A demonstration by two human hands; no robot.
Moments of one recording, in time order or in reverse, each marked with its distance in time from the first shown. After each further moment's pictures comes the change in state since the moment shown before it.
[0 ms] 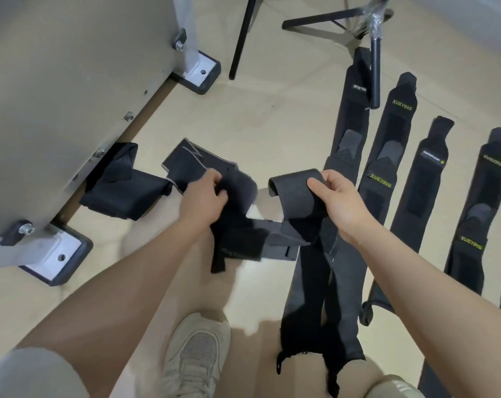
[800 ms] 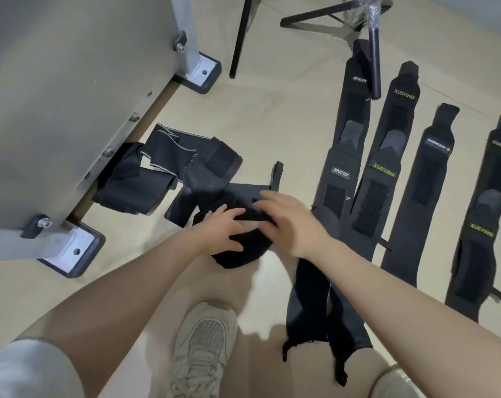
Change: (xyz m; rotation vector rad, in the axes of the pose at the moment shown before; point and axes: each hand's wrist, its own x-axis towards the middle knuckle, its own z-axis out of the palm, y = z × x) left_hand -0.036 -0.018 0.014 0.478 -0.734 0.349; right_hand -0.027 0.032 0.053 -1.027 -0.231 -0.590
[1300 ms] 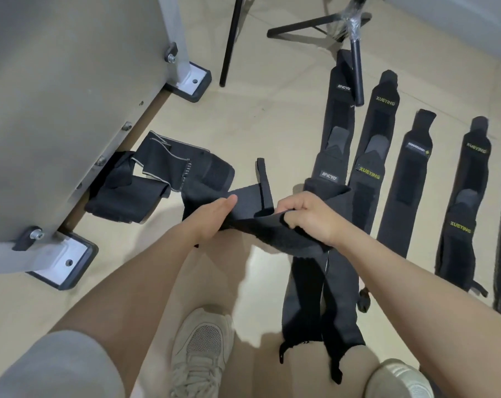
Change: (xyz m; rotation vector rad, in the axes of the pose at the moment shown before) left_hand -0.001 0.000 -0.018 -0.836 0.215 -0.297; right_hand -0.010 0.007 -0.052 0.759 -0.155 0.297
